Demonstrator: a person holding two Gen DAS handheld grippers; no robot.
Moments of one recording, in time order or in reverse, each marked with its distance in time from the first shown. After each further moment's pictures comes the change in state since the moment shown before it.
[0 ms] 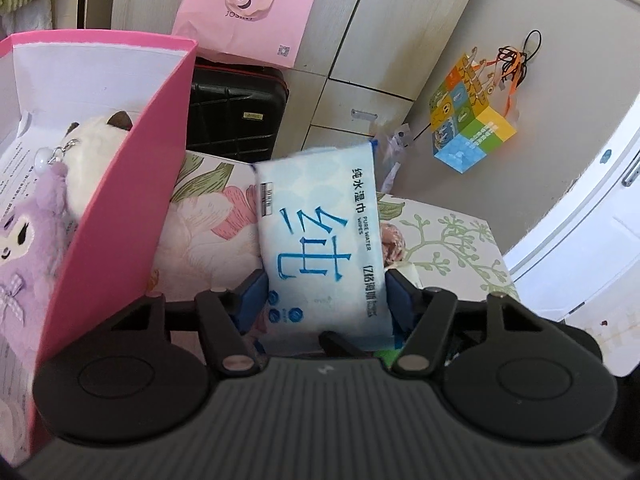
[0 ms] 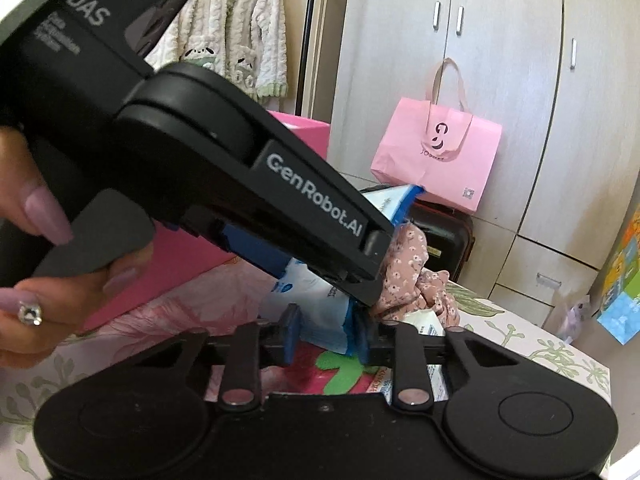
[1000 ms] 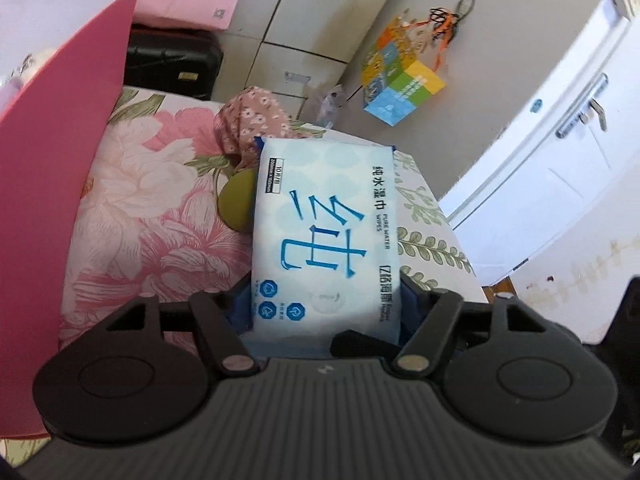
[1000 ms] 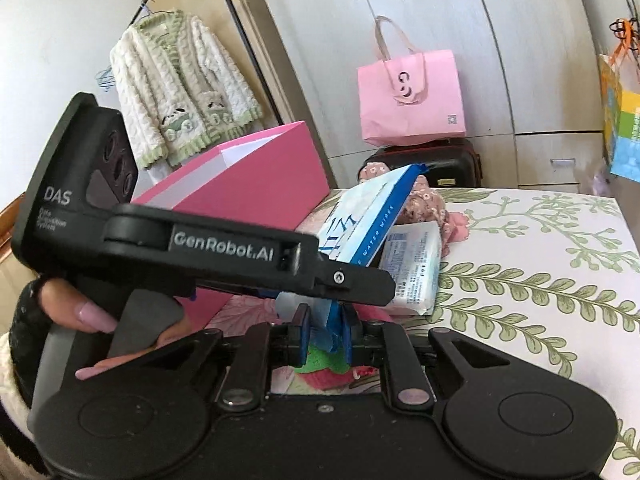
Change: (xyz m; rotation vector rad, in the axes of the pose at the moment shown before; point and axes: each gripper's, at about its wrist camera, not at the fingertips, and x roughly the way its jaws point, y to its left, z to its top) left arm -0.018 -0.015 -0.054 0.049 0.080 -0.207; right arm -0.066 -0.018 -0.047 0.438 0.014 0.150
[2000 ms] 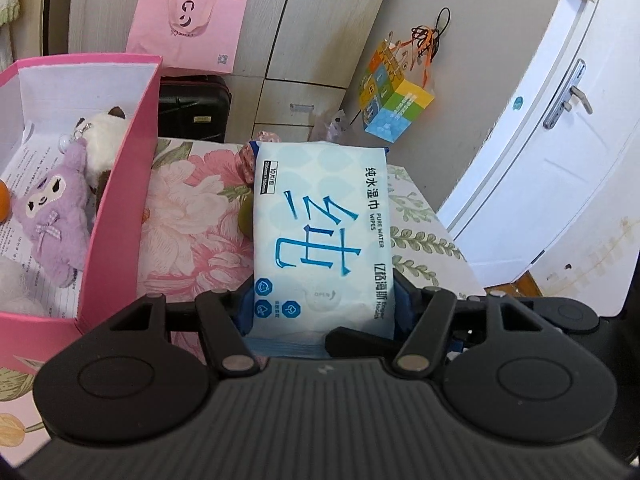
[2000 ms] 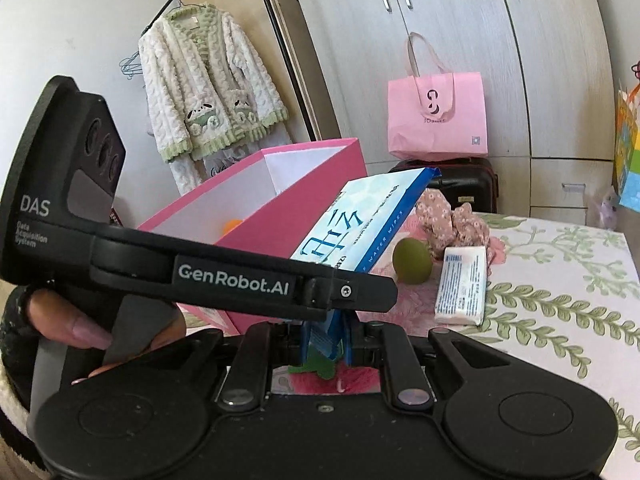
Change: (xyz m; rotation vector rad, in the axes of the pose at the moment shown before) left arm -0.072 -0.019 -0.014 0.103 -0.069 0.075; right arm -0.022 0.054 0.011 -0.062 -0.001 -0.004
